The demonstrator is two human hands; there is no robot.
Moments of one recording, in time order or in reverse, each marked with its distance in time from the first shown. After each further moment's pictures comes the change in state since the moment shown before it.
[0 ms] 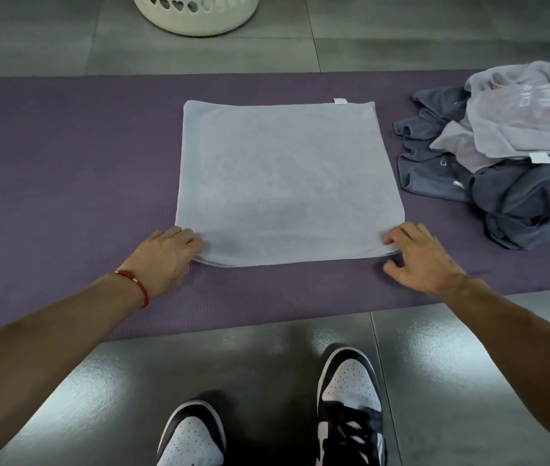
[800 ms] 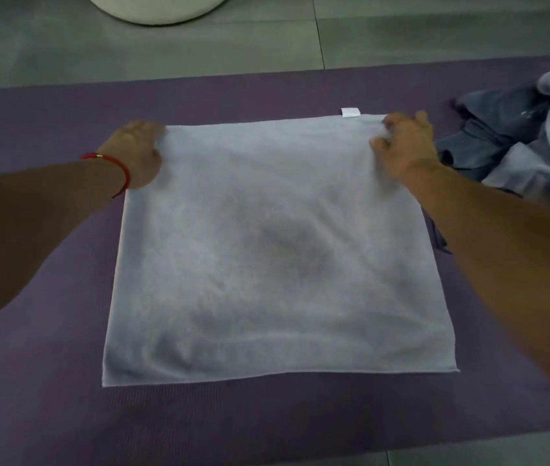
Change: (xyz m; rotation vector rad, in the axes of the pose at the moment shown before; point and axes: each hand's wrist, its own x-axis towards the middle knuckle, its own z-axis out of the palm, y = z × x) left_hand 0.266 -0.152 -0.010 -0.250 -0.037 -0.597; right_hand 0.323 0.032 -0.038 0.341 0.210 0.376
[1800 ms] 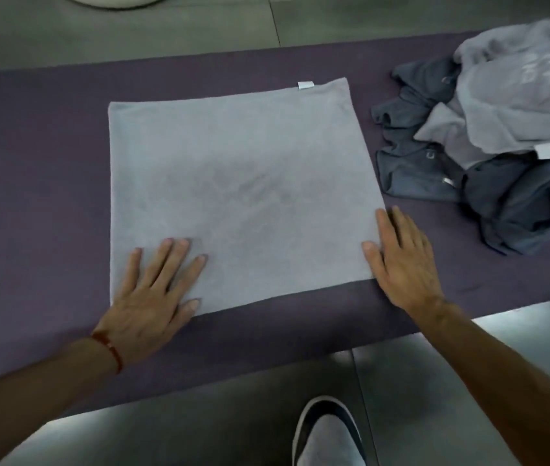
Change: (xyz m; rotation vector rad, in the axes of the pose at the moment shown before) left_hand -0.282 0.014 0.094 0.338 -0.012 0.568; right_hand -0.290 0.100 -0.006 -0.305 -0.025 -0.095
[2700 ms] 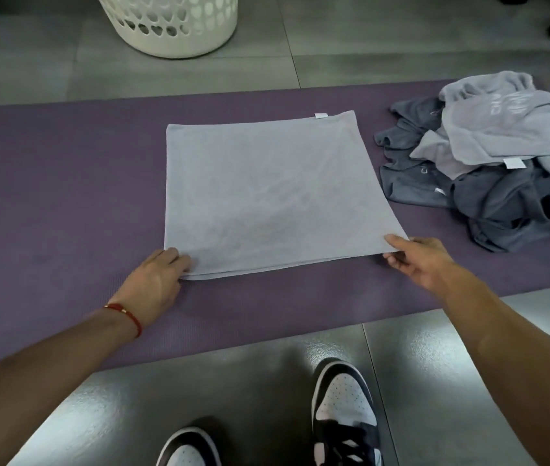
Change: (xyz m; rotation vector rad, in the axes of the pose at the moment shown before) left_hand -0.041 -0.041 -0.018 -0.285 0.225 -0.051; right_hand -0.004 -0.021 -0.060 1.308 -0.180 0.799
